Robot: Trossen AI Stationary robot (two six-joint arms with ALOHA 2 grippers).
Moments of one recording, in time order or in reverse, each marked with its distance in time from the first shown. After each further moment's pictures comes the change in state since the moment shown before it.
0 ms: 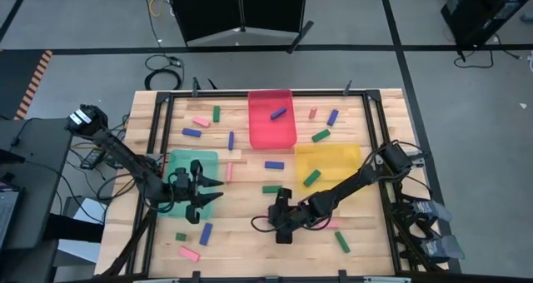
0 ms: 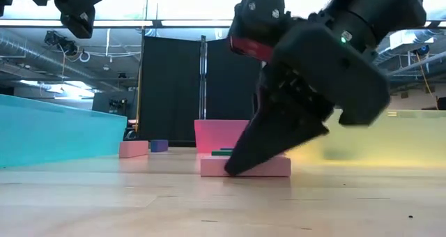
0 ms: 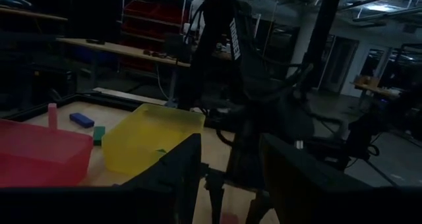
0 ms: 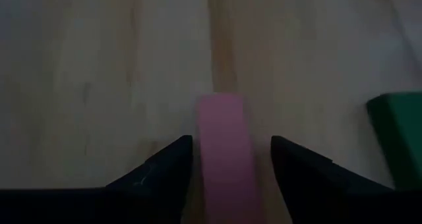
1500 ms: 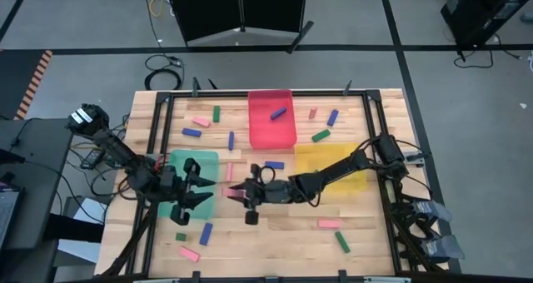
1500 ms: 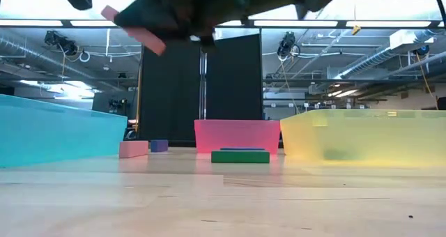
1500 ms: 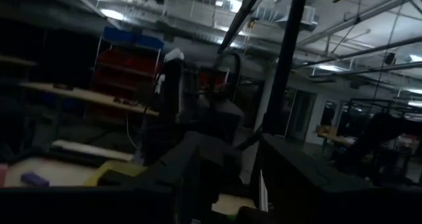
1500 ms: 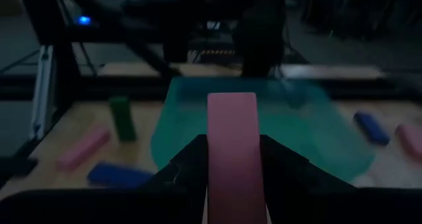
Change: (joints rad) left arm -0.048 -0.002 0.000 0.323 0.066 0.186; right arm -0.179 0.009 0.147 0.565 0.006 -0.352
